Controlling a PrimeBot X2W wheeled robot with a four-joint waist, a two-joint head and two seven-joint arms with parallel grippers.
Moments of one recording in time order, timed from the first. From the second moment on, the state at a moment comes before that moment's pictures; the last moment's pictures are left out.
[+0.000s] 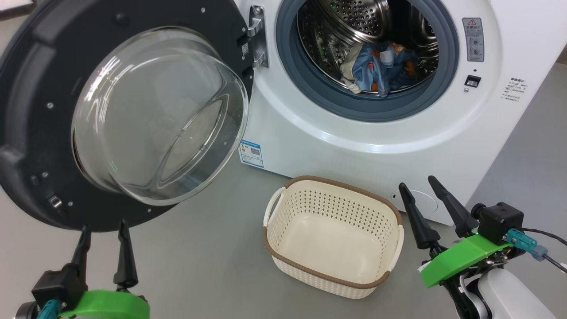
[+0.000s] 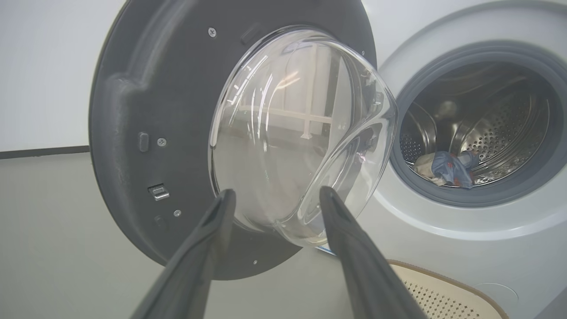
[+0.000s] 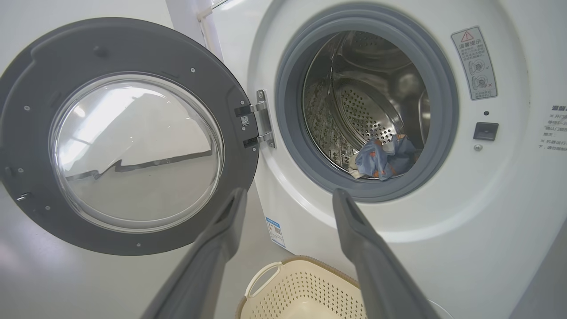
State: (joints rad) left arm -0.14 0.16 -0.05 0.32 -0.33 0.07 -0.26; right arm -0.25 -0.23 0.31 0.35 0.50 0.13 -0.25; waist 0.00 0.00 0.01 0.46
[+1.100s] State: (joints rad) left arm -0.14 0.16 -0.05 0.31 -0.34 0.07 -0.26; right arm -0.25 -0.24 0.33 0.36 0.50 0.13 -0.25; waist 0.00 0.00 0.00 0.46
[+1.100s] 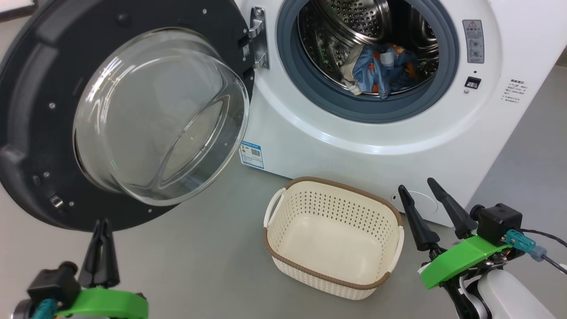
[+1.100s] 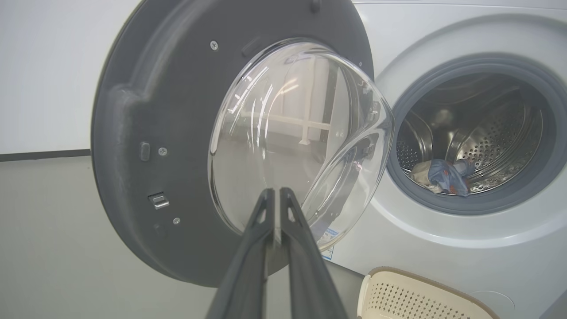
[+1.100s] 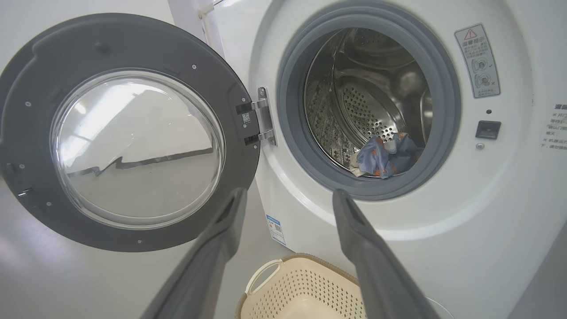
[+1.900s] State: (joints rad) left arm -0.62 0.39 0.34 0.30 -0.91 -0.09 -0.08; right arm -0.26 -0.27 0.34 0.35 0.50 0.13 -0.25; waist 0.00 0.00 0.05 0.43
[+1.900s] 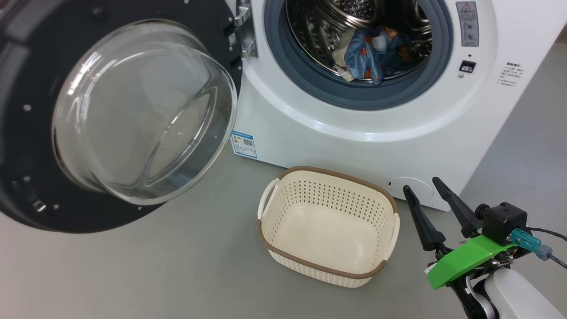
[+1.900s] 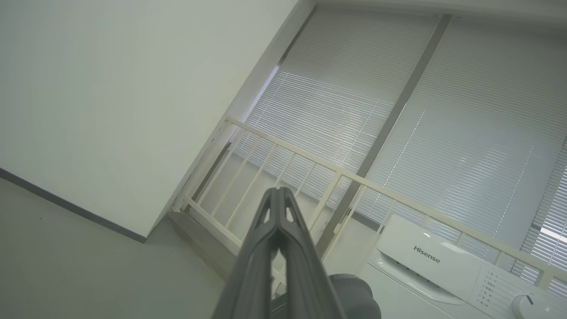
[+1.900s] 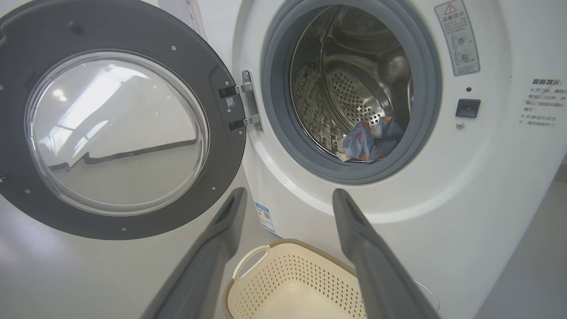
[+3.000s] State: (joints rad) left arm -0.80 0.55 0.66 1.11 -1.34 -0.09 0.28; right arm -0.30 -0.36 0.38 0.35 0.50 0.13 -0.25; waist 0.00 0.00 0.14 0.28
